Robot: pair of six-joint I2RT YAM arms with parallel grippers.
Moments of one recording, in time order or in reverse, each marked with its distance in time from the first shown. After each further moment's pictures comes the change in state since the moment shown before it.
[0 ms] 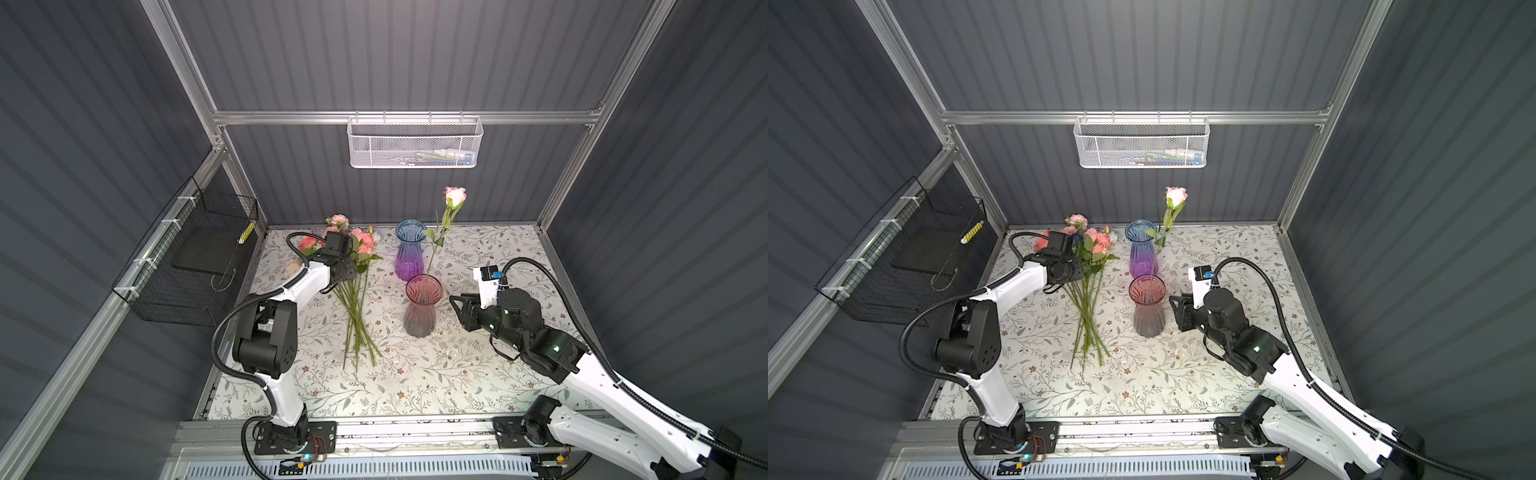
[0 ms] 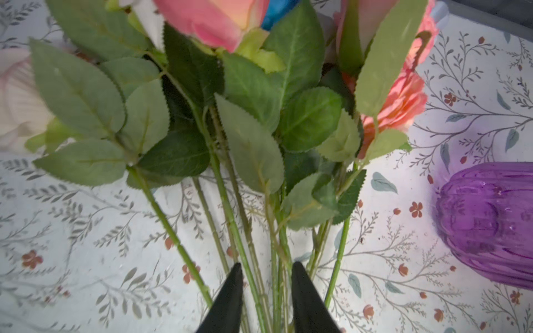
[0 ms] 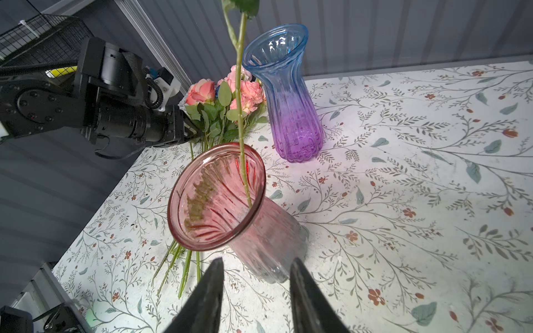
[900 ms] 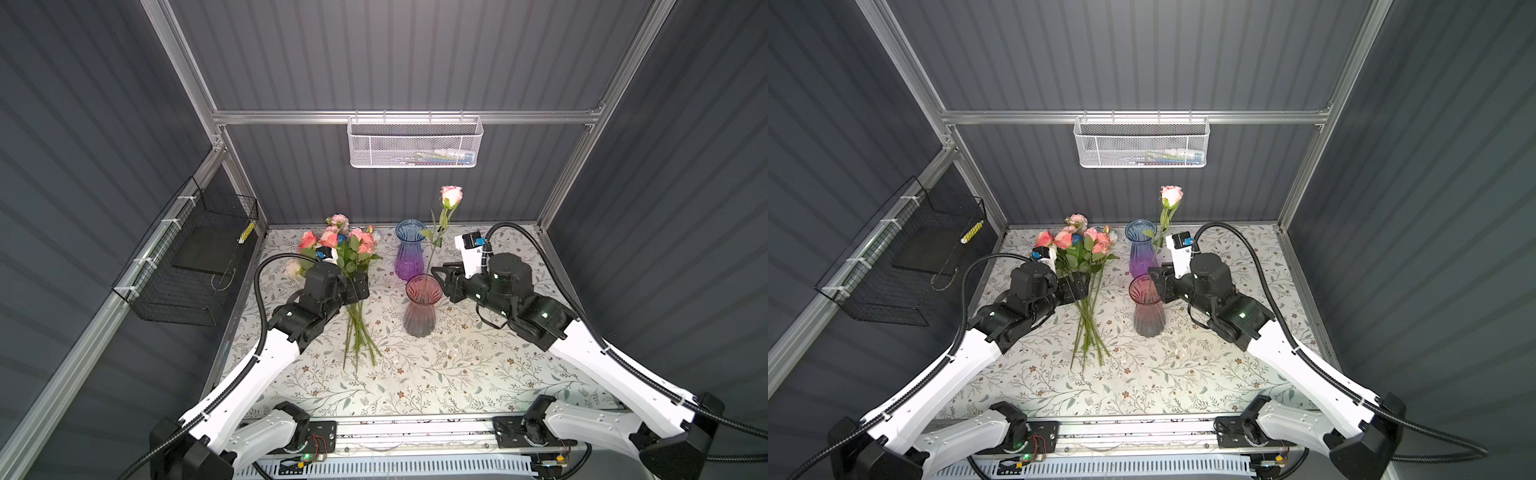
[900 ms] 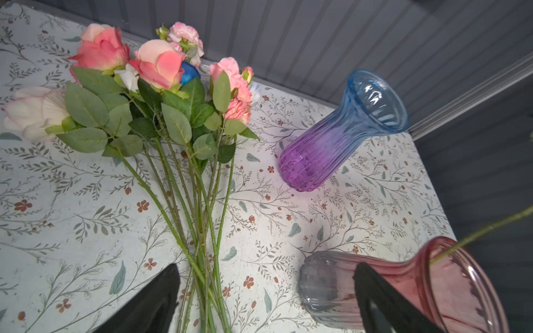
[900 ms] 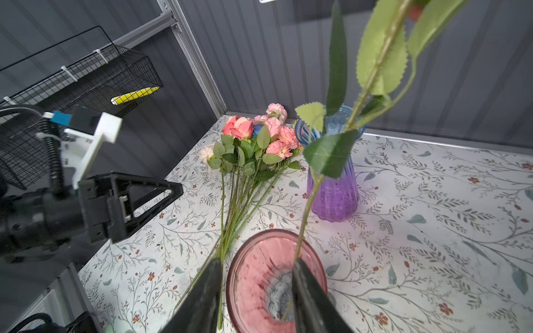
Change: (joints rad) left arm -0.234 -0.728 -0.392 0.043 -0.040 -0.133; right arm 0.000 0.201 0.298 -0.003 -0.087 -0.117
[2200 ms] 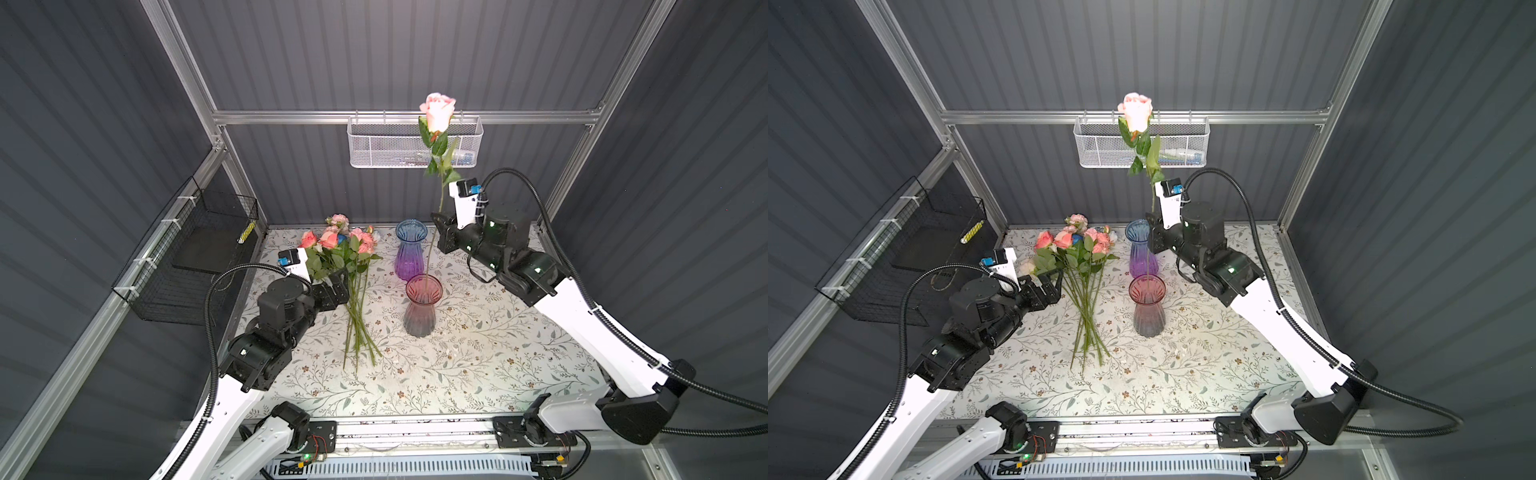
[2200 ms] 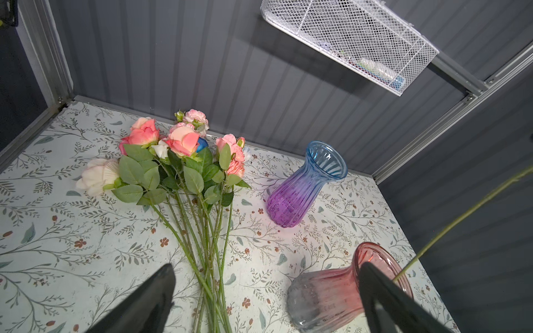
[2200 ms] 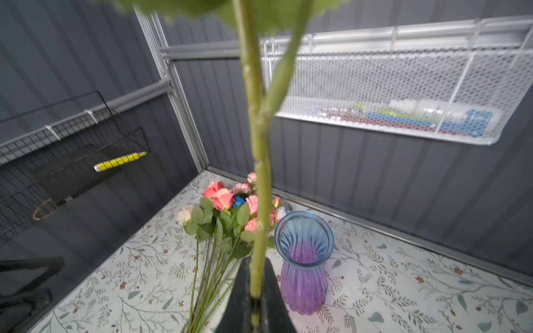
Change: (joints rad) left arm 0.000 -0.342 0.022 -0.080 -0.047 0.055; right arm -0.041 0.314 0.461 -0.019 0.062 -0.177
